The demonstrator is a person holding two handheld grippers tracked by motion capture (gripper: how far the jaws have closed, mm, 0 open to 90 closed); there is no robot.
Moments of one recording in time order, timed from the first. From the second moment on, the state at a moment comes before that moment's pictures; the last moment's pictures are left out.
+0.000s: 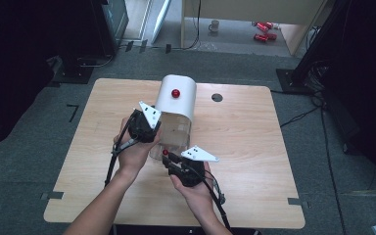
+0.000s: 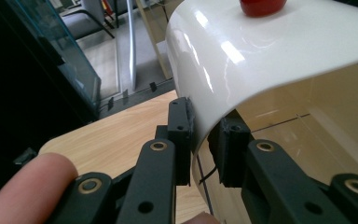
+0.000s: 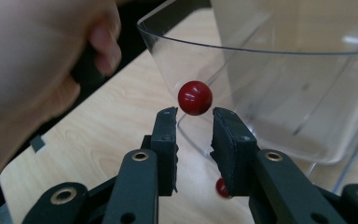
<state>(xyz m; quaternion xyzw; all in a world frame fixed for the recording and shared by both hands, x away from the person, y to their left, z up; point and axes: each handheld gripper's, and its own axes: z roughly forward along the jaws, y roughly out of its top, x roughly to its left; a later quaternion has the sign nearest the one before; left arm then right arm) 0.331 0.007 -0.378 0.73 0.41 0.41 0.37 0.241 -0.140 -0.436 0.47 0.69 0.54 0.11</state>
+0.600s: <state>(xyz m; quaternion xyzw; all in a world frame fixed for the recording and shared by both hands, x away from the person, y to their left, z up) 0.315 -0.002 -0.380 0.72 0.43 0.43 0.35 0.264 -0.149 -0.431 0.49 0.68 0.52 0.17</state>
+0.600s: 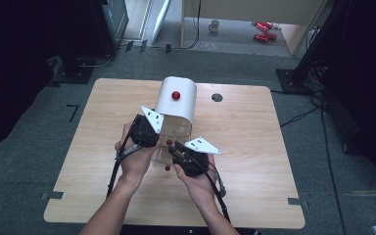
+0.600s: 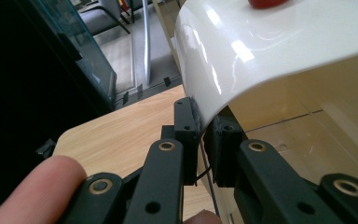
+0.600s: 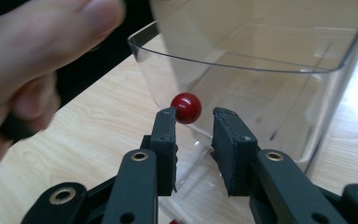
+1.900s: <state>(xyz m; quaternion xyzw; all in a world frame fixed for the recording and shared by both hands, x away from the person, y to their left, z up) 0.305 -0.014 -0.381 0.72 0.44 0.42 0.35 0.216 -0.161 -0.484 0.48 0.73 0.48 0.12</state>
